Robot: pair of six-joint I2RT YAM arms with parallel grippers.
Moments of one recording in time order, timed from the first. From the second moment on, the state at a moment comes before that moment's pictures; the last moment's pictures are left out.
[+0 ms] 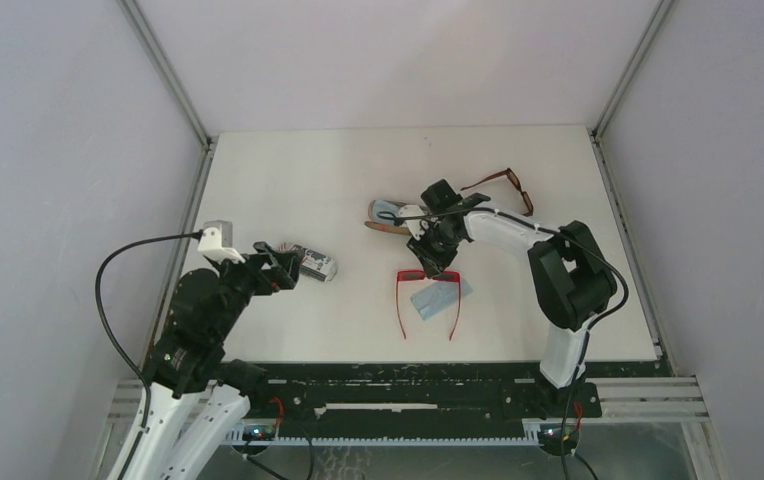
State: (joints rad) left arm -0.36 0.39 0.68 -0.48 -0.06 -0.49; right arm 0.56 1.84 1.28 -0.71 -0.34 -0.37
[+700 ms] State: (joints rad) left arm -0.36 0.39 0.68 -0.48 -0.06 -0.49; right arm 0.57 1.87 1.30 -0.71 -0.34 -0.37
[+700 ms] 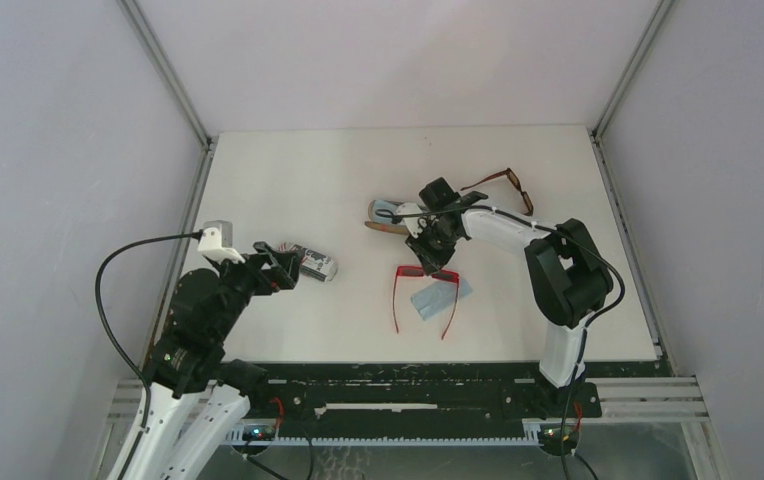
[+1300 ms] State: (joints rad) left arm -0.36 0.43 0.68 -0.48 -0.06 -0.50; right arm 0.57 1.87 1.31 -0.73 -0.34 -0.38
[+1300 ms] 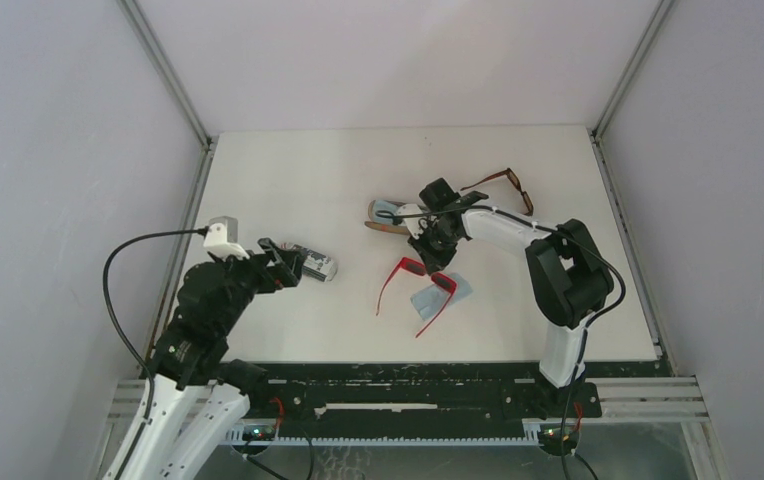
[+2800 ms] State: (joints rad) left arm -0.89 1.19 0.89 -0.42 -0.38 -0.54; right arm 0.97 1.27 1.02 -0.44 0.26 0.17
